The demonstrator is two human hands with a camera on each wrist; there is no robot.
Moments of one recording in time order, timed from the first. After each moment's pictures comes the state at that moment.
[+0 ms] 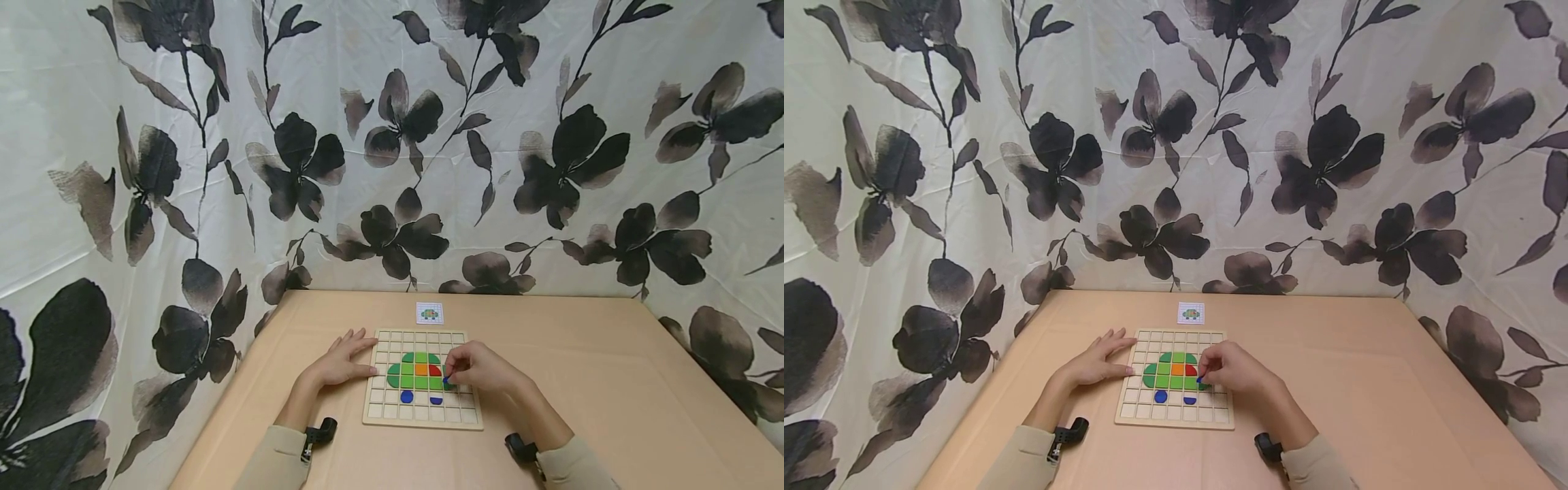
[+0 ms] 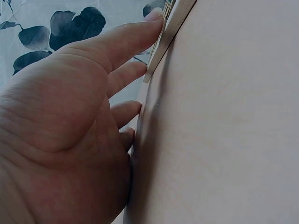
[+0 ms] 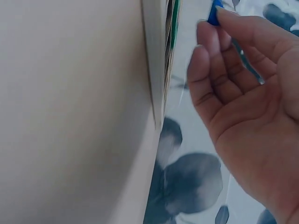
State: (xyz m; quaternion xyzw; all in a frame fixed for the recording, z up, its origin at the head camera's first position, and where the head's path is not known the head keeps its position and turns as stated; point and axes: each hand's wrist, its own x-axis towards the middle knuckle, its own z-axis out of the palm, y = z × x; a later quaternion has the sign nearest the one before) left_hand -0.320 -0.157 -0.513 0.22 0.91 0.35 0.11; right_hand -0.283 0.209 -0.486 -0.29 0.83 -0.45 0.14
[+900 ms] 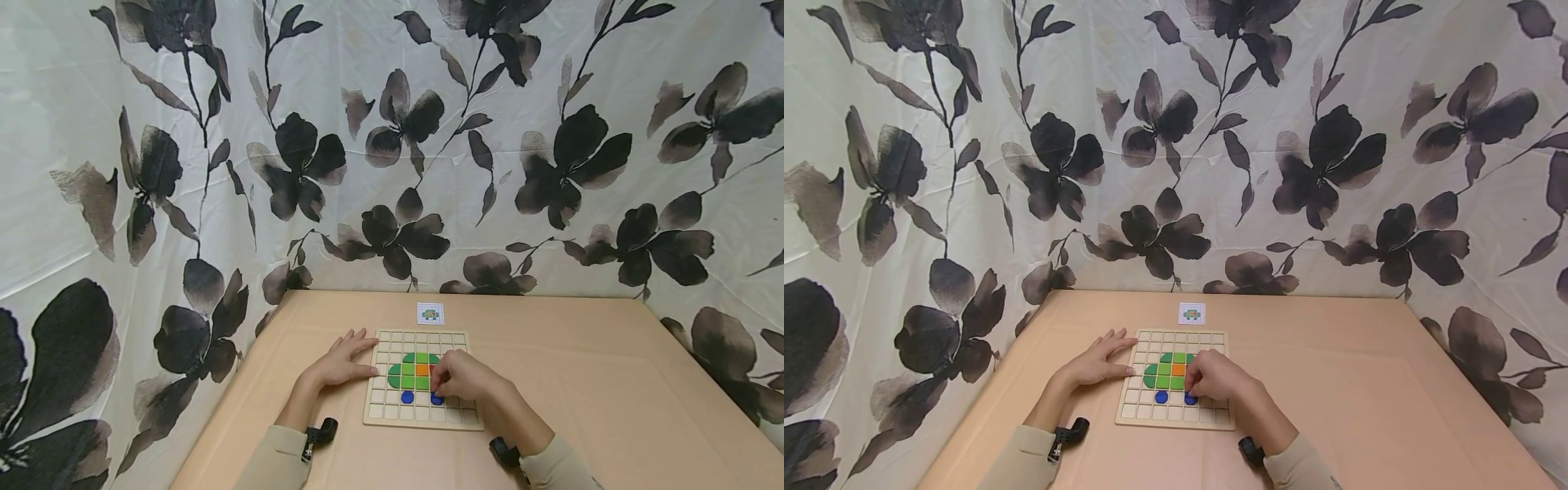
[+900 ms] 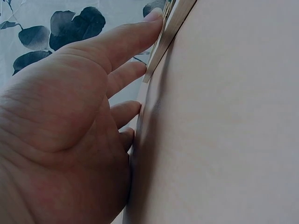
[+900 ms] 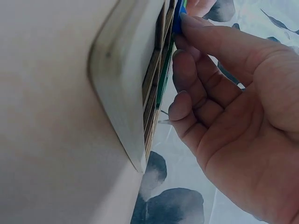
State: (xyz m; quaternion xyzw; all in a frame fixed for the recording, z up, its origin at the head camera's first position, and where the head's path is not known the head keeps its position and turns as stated) left_hand -0.320 -0.158 -0.512 0.23 0.91 0.34 0.11; right_hand -0.276 0.168 -0.485 -0.29 0.87 -0.36 0.15
